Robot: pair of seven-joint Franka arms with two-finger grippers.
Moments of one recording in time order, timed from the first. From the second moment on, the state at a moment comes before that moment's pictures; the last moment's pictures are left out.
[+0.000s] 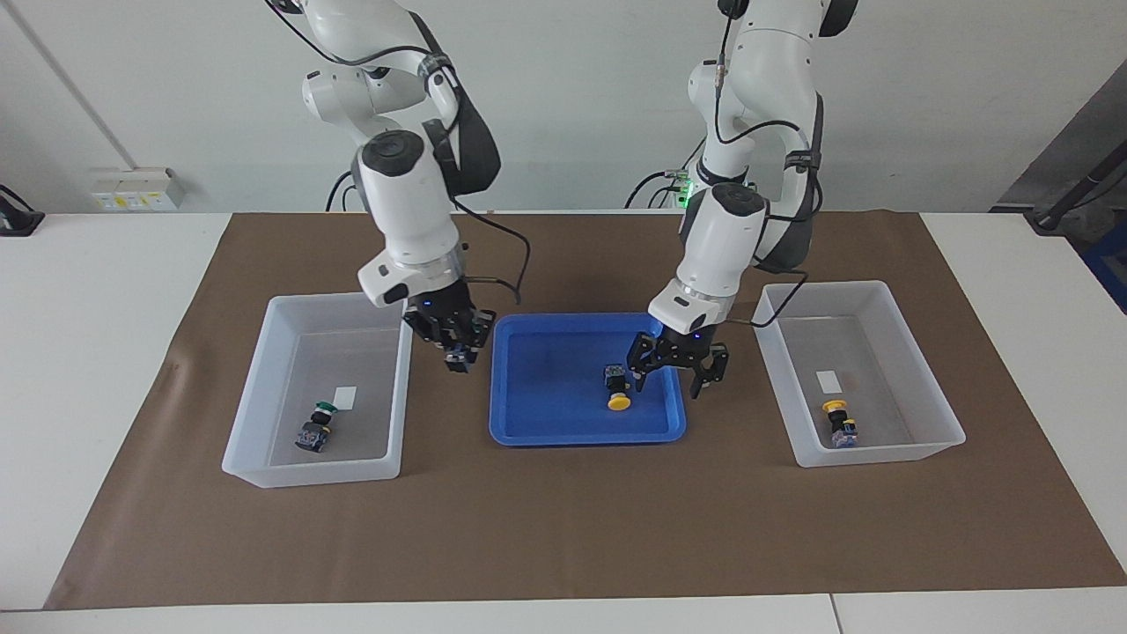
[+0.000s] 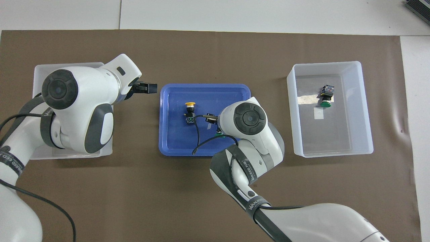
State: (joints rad) left arm -0.41 0.31 -0.06 -1.97 -0.05 2.68 -0.31; right arm 0.26 0.17 0.01 -1.81 0.04 2.15 0.46
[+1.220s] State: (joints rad) left arm -0.53 0.38 -0.05 -2.03 -0.05 2.77 -0.44; right arm 0.02 0.23 0.01 -2.09 0.04 2.41 -0.02
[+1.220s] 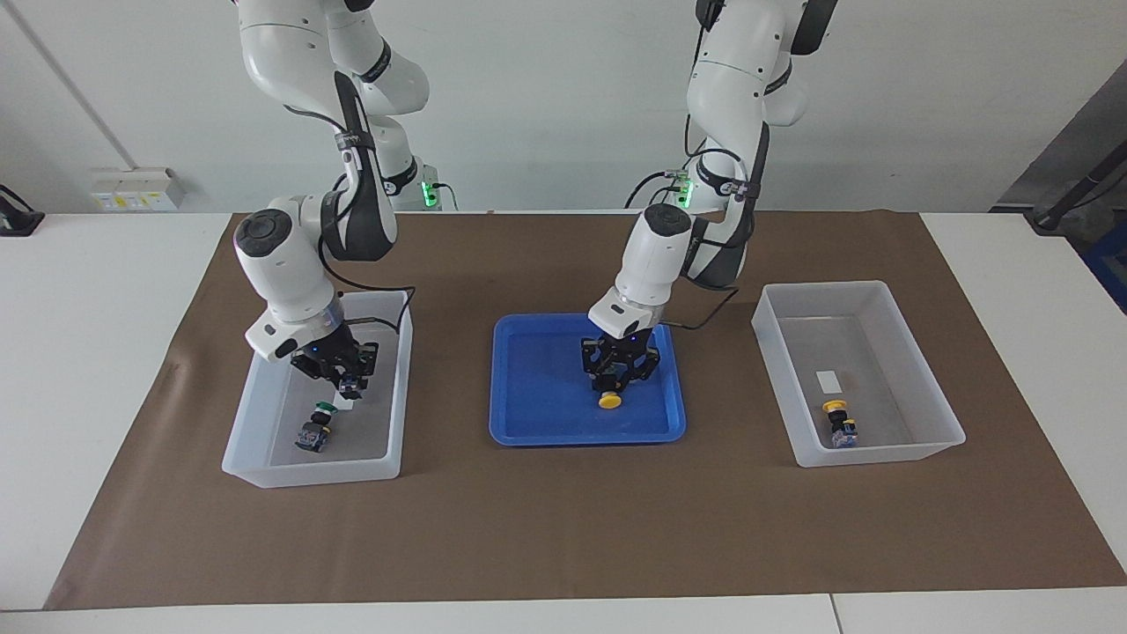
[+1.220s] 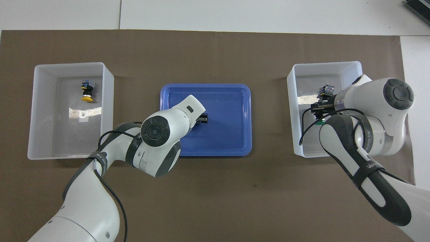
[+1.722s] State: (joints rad) left arm -0.38 0.21 -0.01 -1.97 -0.05 2.52 -0.38; right arm 0.02 0.16 0.01 -1.98 0.04 2.31 0.00
